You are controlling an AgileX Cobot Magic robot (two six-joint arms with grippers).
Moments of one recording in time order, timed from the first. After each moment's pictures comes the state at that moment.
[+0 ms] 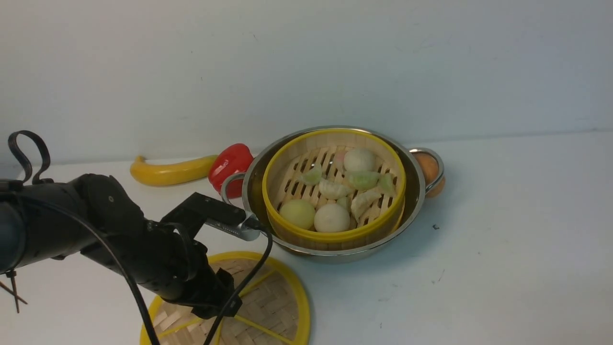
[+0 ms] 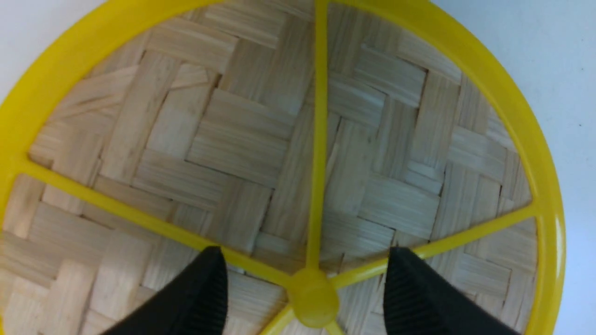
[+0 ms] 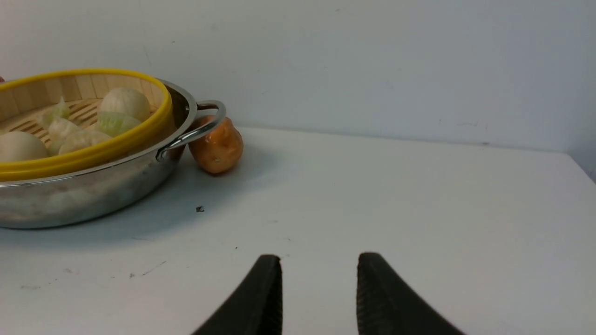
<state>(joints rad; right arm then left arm) 0.05 0.00 0.01 0.14 0.35 -0.18 -0.17 1.68 -0.88 -0.54 0.62 0.73</state>
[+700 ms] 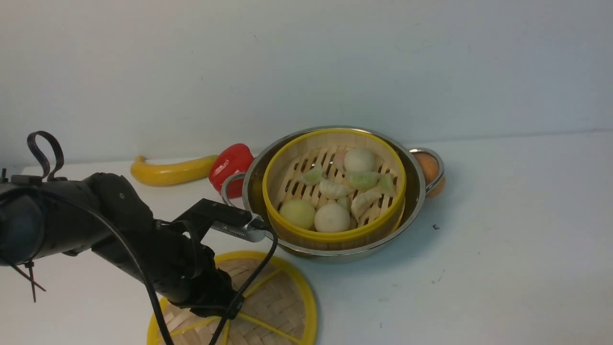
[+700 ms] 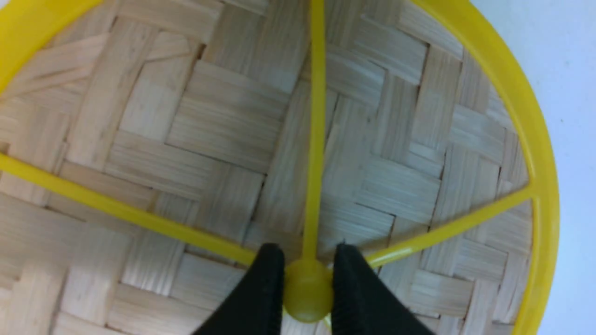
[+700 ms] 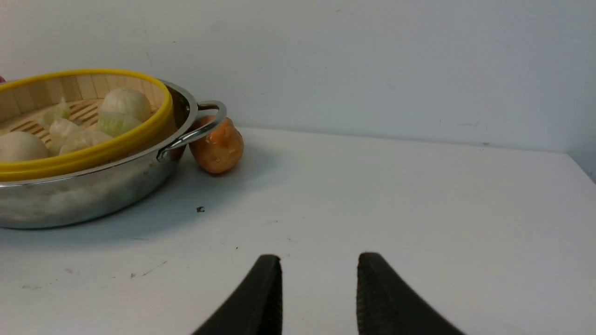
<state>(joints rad) 0.05 0.00 0.01 0.14 0.35 -0.18 -0.17 1.73 -0.92 -0.57 0.71 0.73</state>
